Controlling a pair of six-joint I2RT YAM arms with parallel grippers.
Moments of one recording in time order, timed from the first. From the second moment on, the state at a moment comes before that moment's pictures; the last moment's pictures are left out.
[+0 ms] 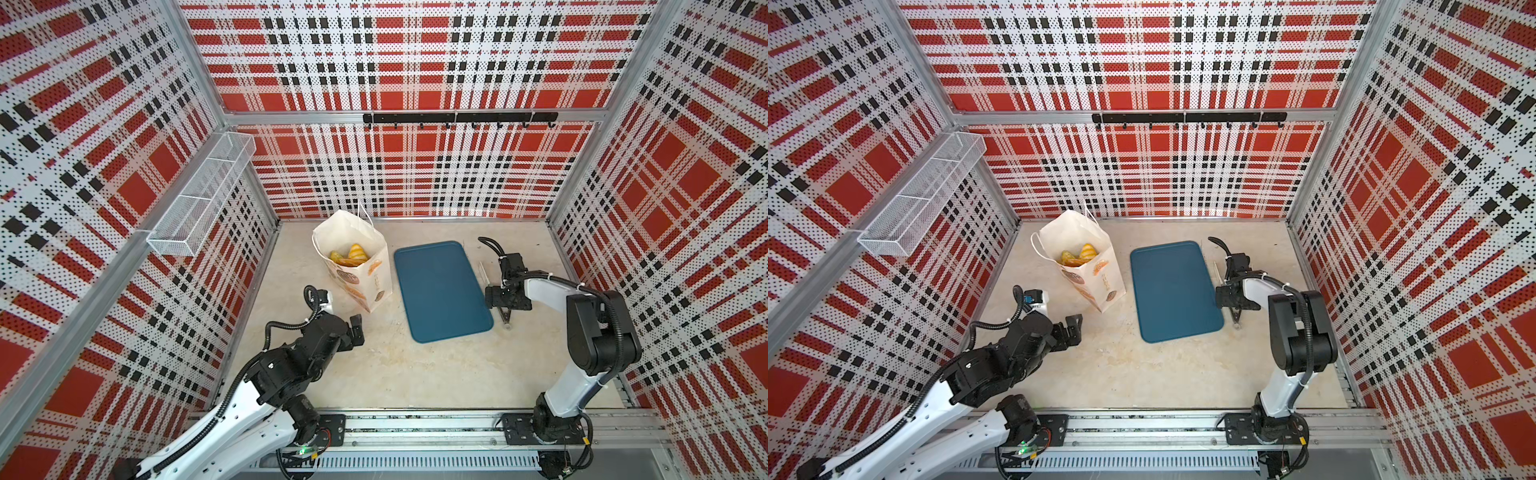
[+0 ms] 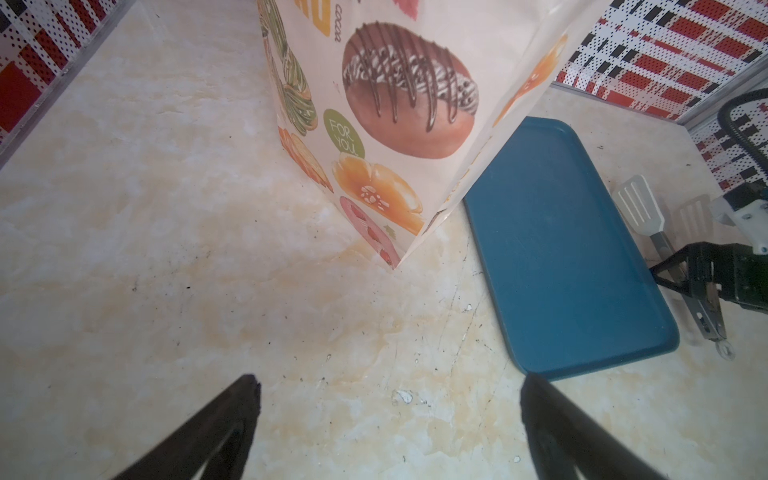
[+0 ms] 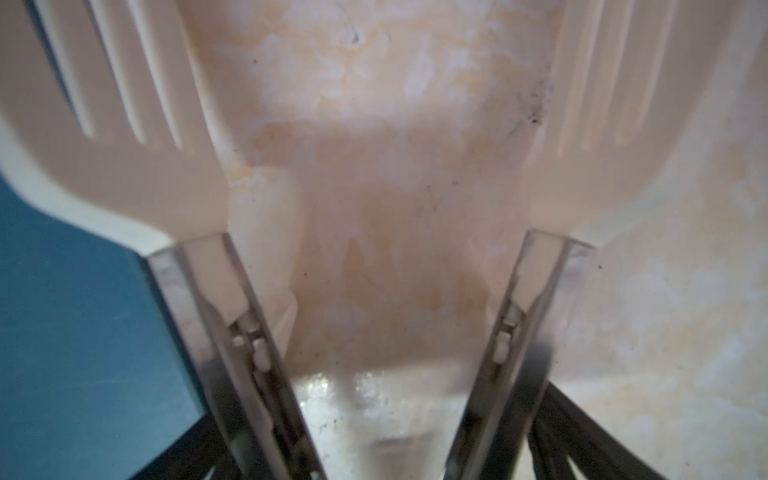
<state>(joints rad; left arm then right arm) -0.79 0.66 0.71 -0.77 -0.50 -0.69 0.13 1.74 1.00 -0.50 0.15 0.20</state>
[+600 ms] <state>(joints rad) -0.72 0.68 0.70 -0.77 -0.58 -0.71 0.13 1.25 0.73 -0.23 0.15 0.11</state>
